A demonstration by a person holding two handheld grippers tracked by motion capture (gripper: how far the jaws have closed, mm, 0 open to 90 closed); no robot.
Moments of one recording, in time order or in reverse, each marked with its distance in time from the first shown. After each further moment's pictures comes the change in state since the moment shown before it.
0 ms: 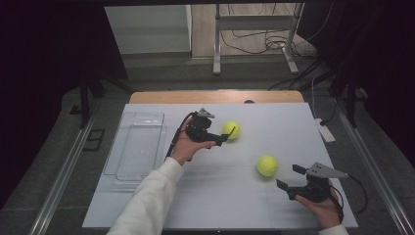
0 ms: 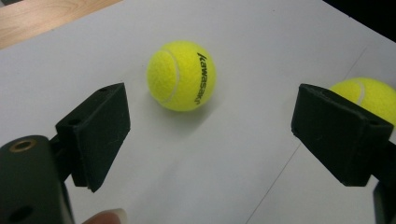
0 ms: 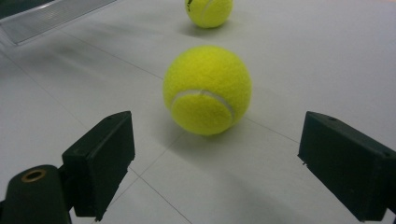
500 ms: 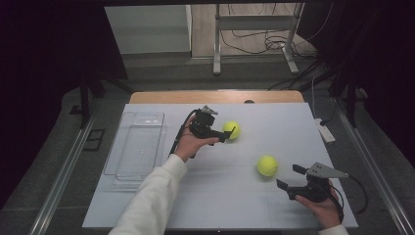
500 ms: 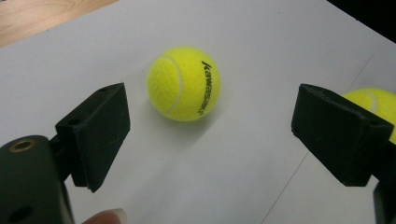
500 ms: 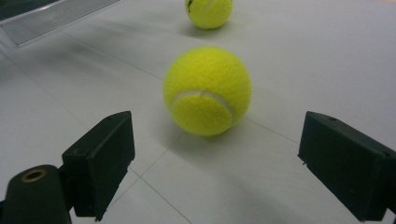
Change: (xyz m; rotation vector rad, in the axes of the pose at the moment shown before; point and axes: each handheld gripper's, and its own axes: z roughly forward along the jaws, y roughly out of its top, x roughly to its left) left arm 0.003 0.010 0.012 0.018 -0.004 -0.016; right arm 0.000 0.000 0.000 -0.004 0.003 0.003
